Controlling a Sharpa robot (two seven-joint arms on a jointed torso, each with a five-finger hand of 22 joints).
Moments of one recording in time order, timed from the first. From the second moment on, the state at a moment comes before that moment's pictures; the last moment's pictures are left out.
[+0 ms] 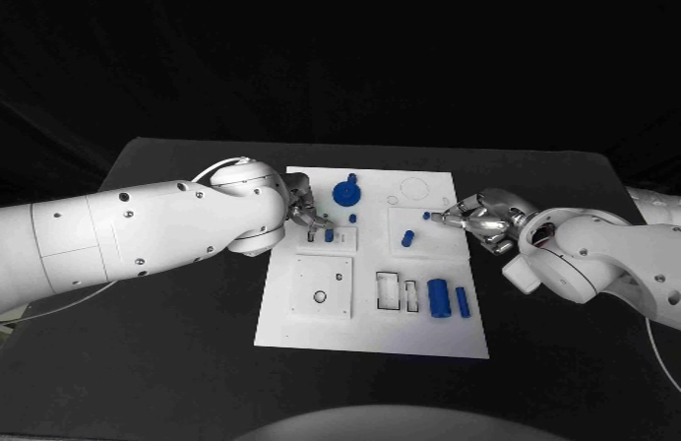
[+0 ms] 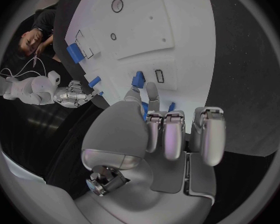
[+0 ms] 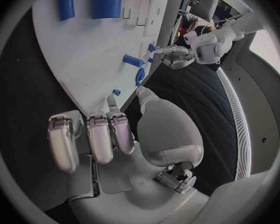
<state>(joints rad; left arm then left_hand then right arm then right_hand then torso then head) 1.38 -0.63 -0.21 1.51 -1.15 -0.06 -0.70 1.29 0.06 -0.11 0.29 0.21 1.15 0.02 0.19 1.01 1.46 -0.04 1.57 1.31 1.46 -0.07 1.57 1.31 0.01 1.46 0.07 1.57 1.31 1.25 -1.04 -0.20 1.67 -0.69 -0.39 -0.20 1.12 0.00 0.06 0.21 0.35 0.79 0.20 0.15 0.25 1.47 0.12 1.57 1.31 1.47 0.06 1.57 1.31 0.01 1.47 0.17 1.57 1.31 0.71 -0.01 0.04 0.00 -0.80</state>
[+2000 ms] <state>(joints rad) 1.39 -0.65 -0.20 1.52 -1.10 0.00 -0.69 1.29 0.06 -0.12 0.29 0.21 1.15 0.02 0.19 1.01 1.46 -0.04 1.57 1.31 1.46 -0.07 1.57 1.31 0.02 1.46 0.07 1.57 1.31 1.25 -1.04 -0.20 1.67 -0.69 -0.39 -0.20 1.12 0.01 0.06 0.21 0.35 0.79 0.20 0.15 0.25 1.47 0.12 1.57 1.31 1.47 0.06 1.57 1.31 0.01 1.47 0.17 1.57 1.31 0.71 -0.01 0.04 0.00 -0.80</state>
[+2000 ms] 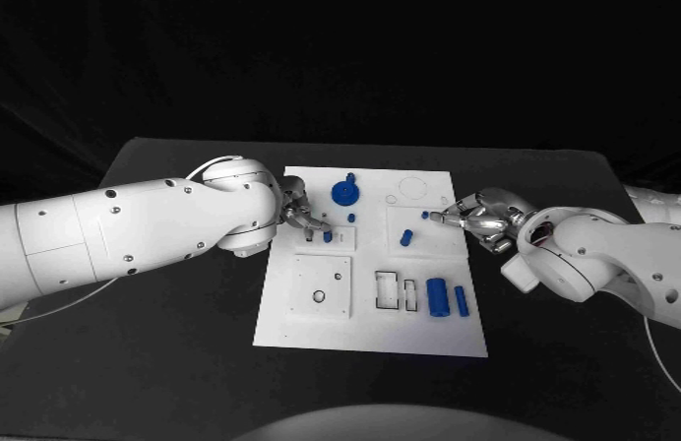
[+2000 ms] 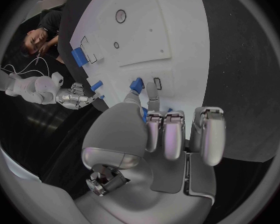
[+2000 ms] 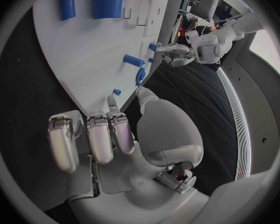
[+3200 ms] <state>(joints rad) 1.39 -0.66 -0.20 1.52 -1.08 0.04 -0.67 1.29 0.06 -0.12 0.29 0.20 1.15 0.01 0.19 1.01 1.46 -0.04 1.57 1.31 1.46 -0.07 1.57 1.31 0.01 1.46 0.07 1.57 1.31 1.25 -1.04 -0.20 1.67 -0.69 -0.39 -0.20 1.12 0.01 0.06 0.21 0.35 0.79 0.20 0.15 0.25 1.47 0.12 1.57 1.31 1.47 0.06 1.57 1.31 0.01 1.47 0.17 1.57 1.31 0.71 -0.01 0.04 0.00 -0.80</state>
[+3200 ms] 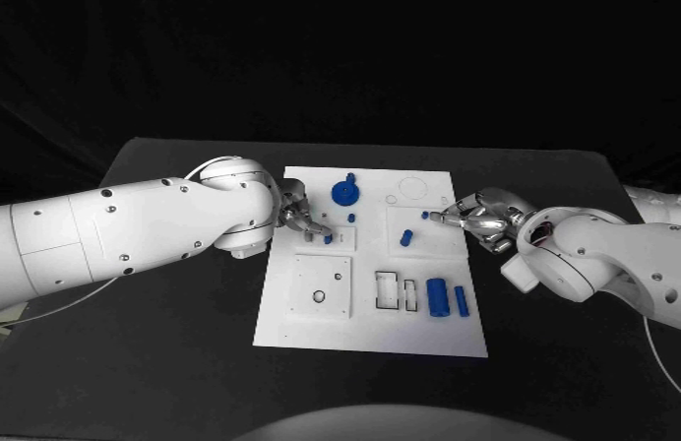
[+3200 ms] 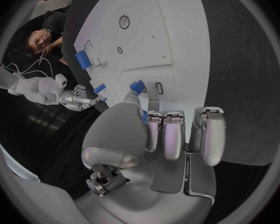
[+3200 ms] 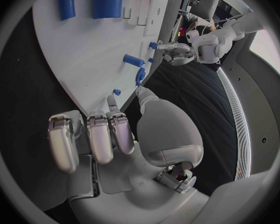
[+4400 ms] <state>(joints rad) 1.39 -0.66 -0.20 1.52 -1.08 0.04 -0.66 1.33 0.05 -0.12 0.30 0.20 1.15 0.01 0.19 1.01 1.46 -0.04 1.57 1.31 1.46 -0.07 1.57 1.31 0.02 1.46 0.07 1.57 1.31 1.25 -1.03 -0.20 1.67 -0.69 -0.39 -0.20 1.12 0.01 0.06 0.21 0.35 0.79 0.20 0.15 0.25 1.47 0.12 1.57 1.31 1.47 0.06 1.57 1.31 0.01 1.47 0.17 1.57 1.31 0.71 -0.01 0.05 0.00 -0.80</state>
